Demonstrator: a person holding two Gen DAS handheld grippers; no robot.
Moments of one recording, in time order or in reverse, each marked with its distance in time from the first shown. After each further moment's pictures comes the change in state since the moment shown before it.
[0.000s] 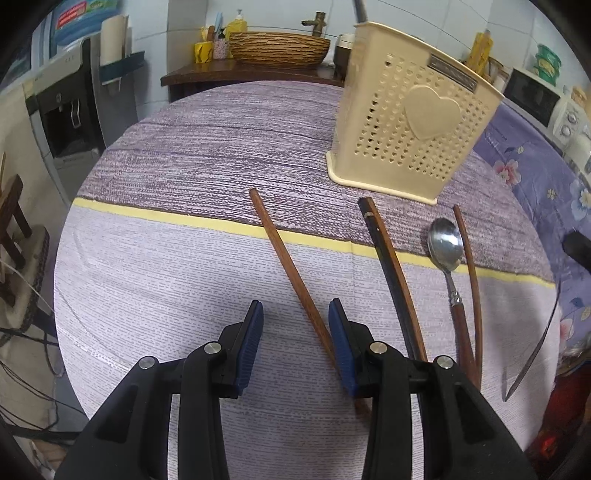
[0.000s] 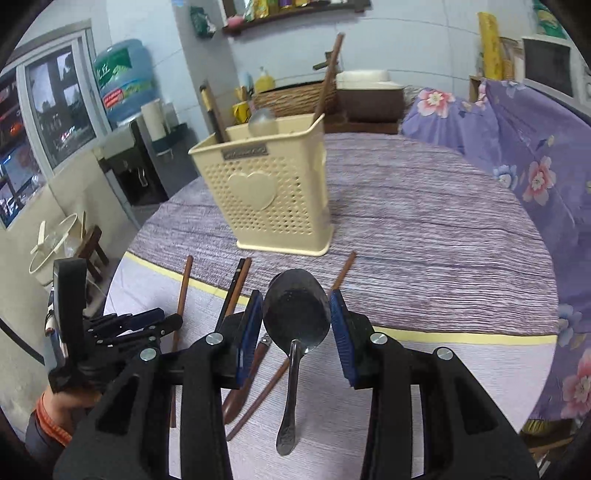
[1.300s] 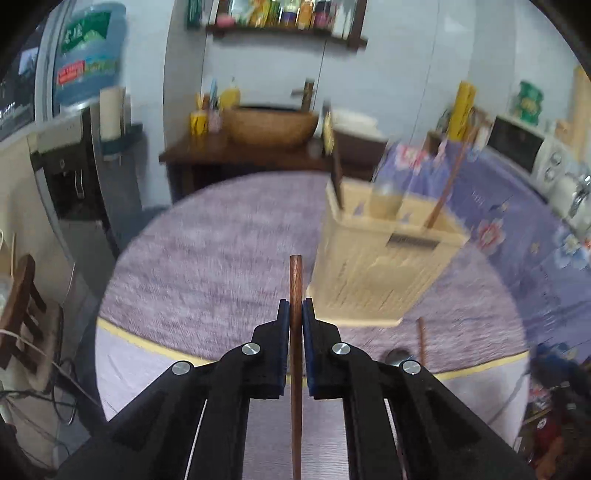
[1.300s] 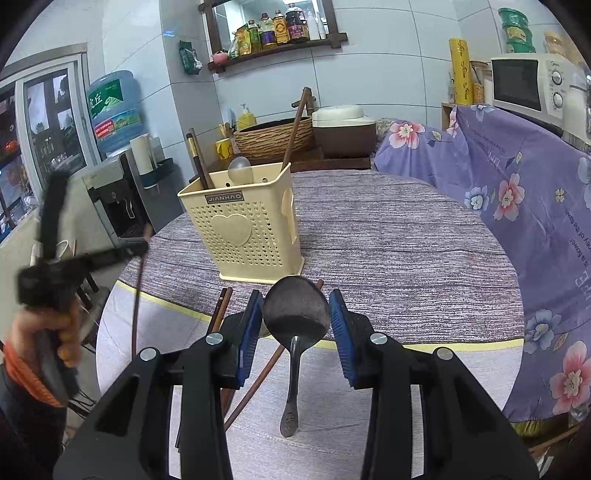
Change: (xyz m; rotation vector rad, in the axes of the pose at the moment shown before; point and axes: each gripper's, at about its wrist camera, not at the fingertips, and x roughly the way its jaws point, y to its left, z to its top) left arm -0.092 -0.028 0.083 0.043 -0.273 -0.020; right arm -0.034 -0.018 -0.002 0.032 -0.113 -0.041
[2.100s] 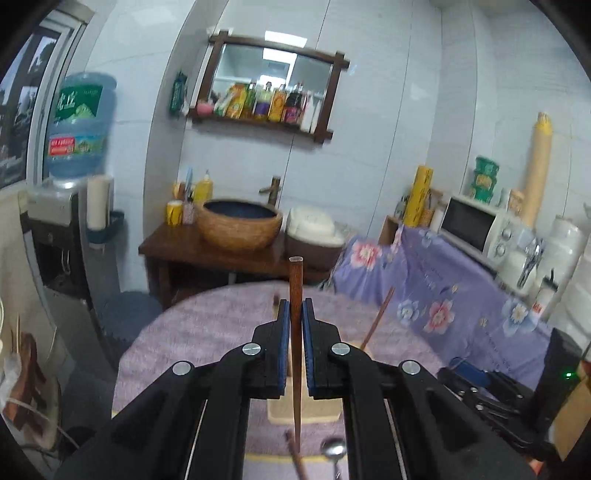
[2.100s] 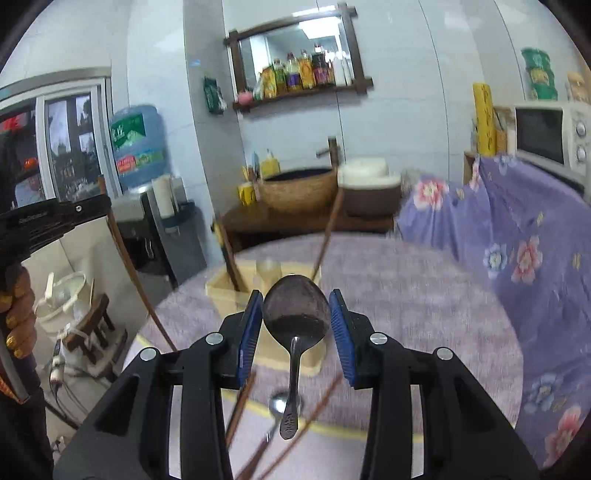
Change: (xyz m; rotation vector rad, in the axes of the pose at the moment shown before) left arm -0.093 -0.014 0.117 0.004 -0.292 -0.129; right arm -0.008 0.025 0.126 -0.058 -0.193 0.086
